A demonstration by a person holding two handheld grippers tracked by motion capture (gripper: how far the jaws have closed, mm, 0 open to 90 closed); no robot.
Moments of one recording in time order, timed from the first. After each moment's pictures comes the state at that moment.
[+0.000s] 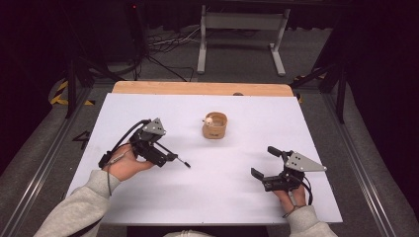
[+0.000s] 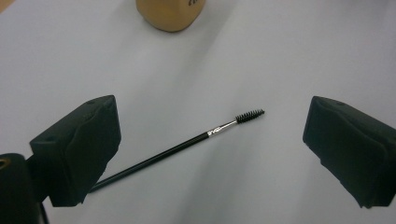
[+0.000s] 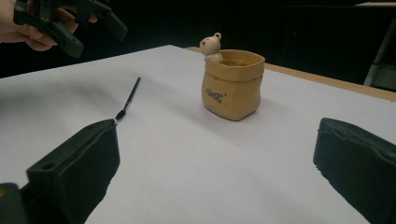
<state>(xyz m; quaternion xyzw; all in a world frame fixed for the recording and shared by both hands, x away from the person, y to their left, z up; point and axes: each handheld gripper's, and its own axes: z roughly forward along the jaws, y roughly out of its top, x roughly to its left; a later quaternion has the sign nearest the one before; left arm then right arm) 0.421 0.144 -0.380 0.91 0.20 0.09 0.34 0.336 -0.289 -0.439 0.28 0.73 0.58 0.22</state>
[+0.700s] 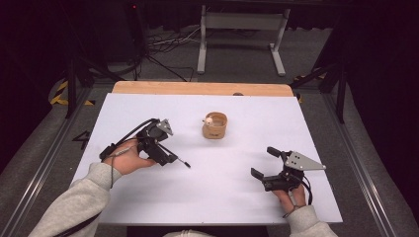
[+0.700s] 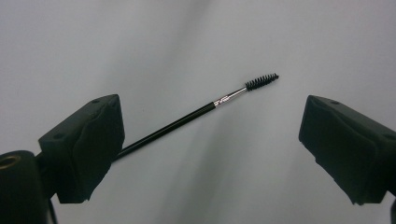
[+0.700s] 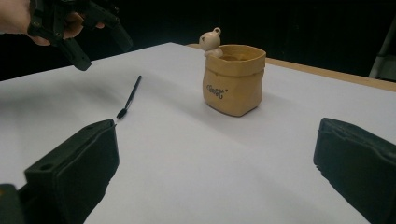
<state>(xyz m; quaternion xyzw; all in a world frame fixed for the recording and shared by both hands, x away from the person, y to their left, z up) 0.437 0.128 -0.385 0.95 0.19 0.06 0.24 0.338 -0.289 -0.441 0.29 0.73 0.58 0.21</state>
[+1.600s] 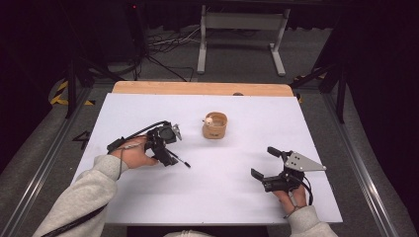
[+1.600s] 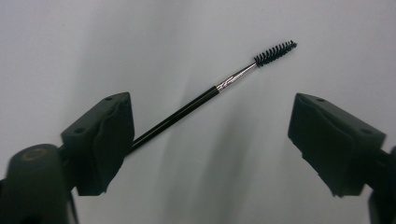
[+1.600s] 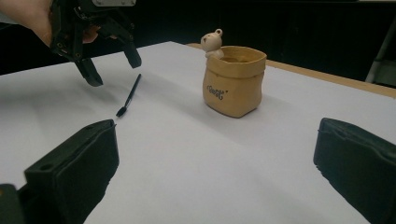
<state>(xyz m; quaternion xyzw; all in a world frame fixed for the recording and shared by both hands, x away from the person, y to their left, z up) 0.451 0.106 -0.401 0.98 0.14 0.04 0.15 0.336 -0.289 -0.439 0.28 0.73 0.57 0.22</state>
